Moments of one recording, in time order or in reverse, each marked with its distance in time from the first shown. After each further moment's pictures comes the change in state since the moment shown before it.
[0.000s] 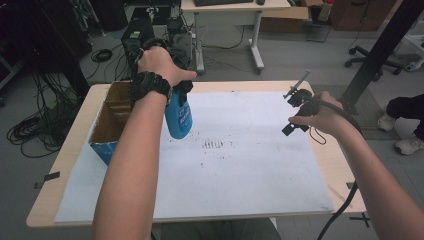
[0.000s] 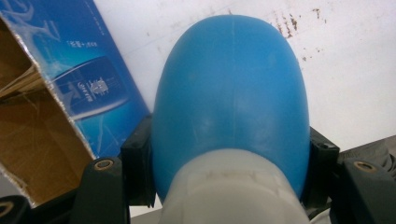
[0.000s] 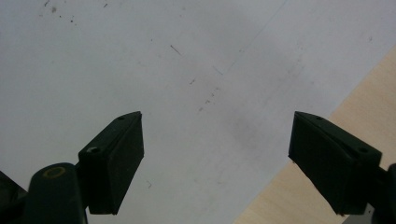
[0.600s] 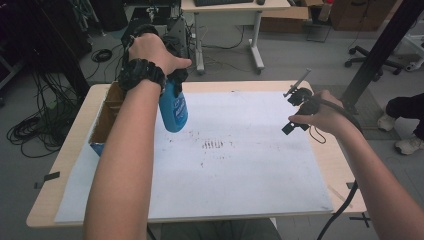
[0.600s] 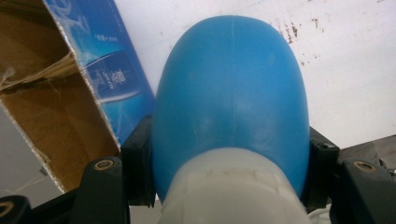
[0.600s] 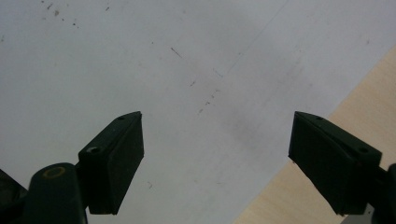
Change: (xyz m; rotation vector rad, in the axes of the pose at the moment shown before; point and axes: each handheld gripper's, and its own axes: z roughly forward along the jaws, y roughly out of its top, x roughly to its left) left arm 0.012 -0.006 -0.028 -0.014 0.002 -0.055; right arm 0.000 0.002 -0.003 -0.003 0.000 -0.005
